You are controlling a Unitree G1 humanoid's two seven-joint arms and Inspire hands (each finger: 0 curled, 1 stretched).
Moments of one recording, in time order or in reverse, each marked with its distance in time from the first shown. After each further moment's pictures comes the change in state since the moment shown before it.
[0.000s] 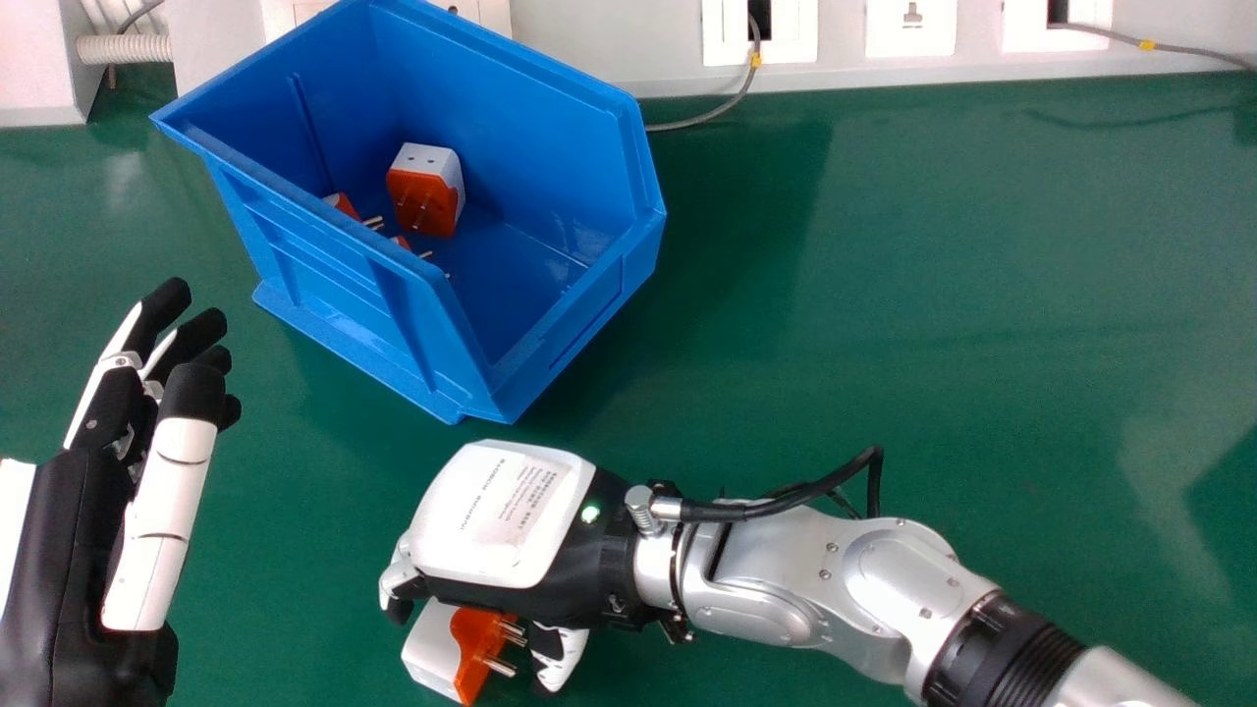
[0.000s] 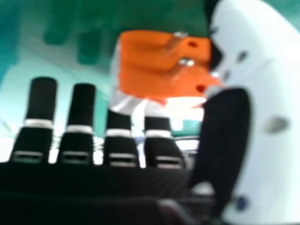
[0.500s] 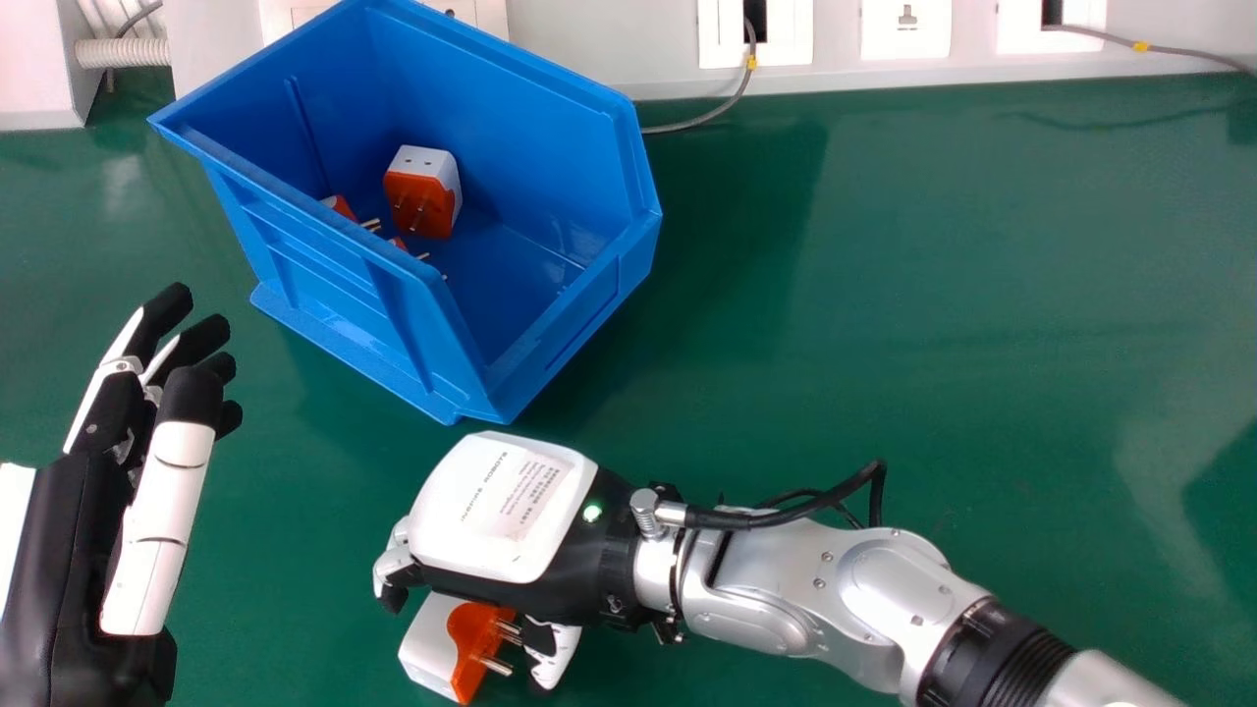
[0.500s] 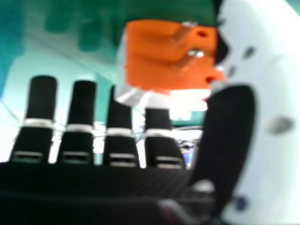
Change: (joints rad) left arm 0.012 0.001 0.000 -0.020 -0.001 0.009 -0.002; right arm -0.001 0.007 0.025 0.047 0.000 0.018 -0.108
